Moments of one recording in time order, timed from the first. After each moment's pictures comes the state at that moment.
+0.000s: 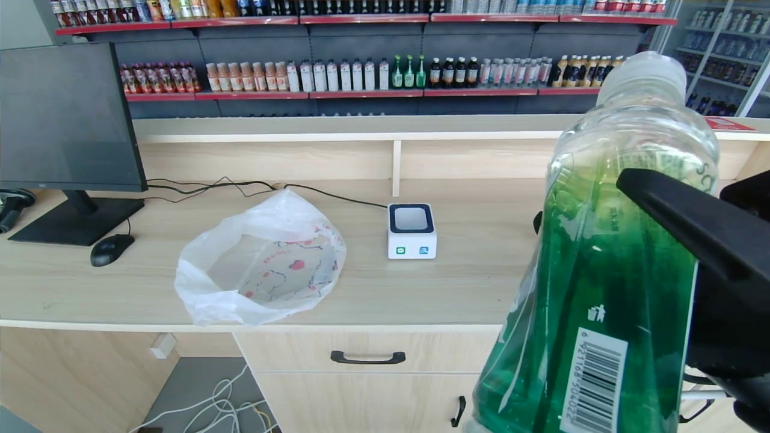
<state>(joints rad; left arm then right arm) 0.00 0.00 0.00 0.00 0.00 -0.02 0.88 1.39 -0.35 -1.57 0.18 1.06</state>
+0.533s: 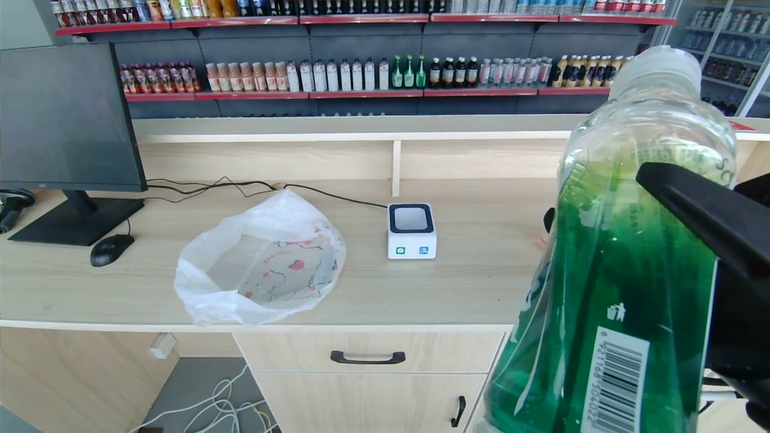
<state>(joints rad) 0.00 0.00 0.00 0.00 0.00 -0.02 0.88 1.37 -0.34 -1.57 0.18 1.07</state>
